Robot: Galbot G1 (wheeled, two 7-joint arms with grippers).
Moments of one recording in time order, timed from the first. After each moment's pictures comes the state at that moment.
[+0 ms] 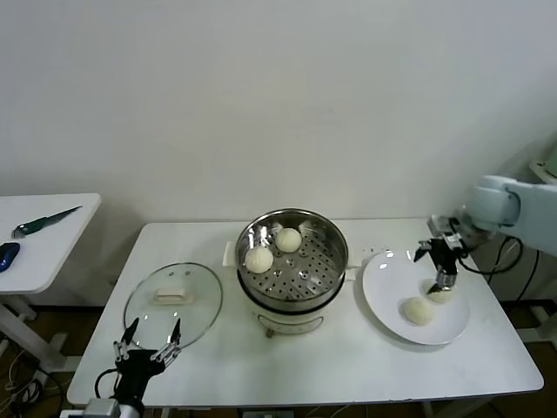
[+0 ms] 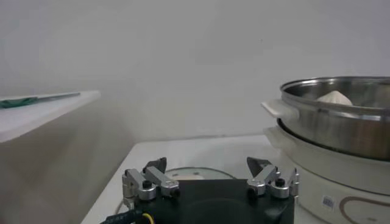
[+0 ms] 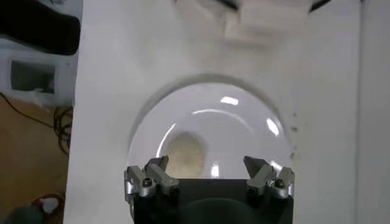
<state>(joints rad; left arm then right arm) 1.77 -1.51 -0.70 -2.14 -0.09 0.11 0.08 0.71 0.57 -1.75 1.40 0.41 -0.20 -0.92</state>
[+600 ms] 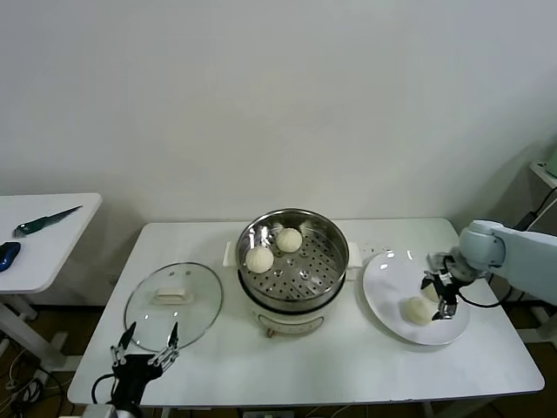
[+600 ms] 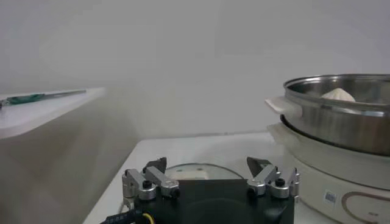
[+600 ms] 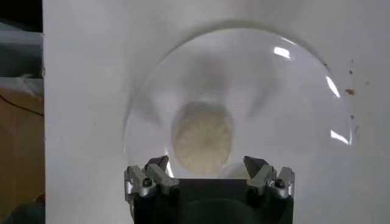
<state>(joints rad) 1.79 -1.51 -0.71 -2.14 -0.09 0.09 0.07 0.39 0.59 -1.51 1.27 0.29 -0.23 -0.88</state>
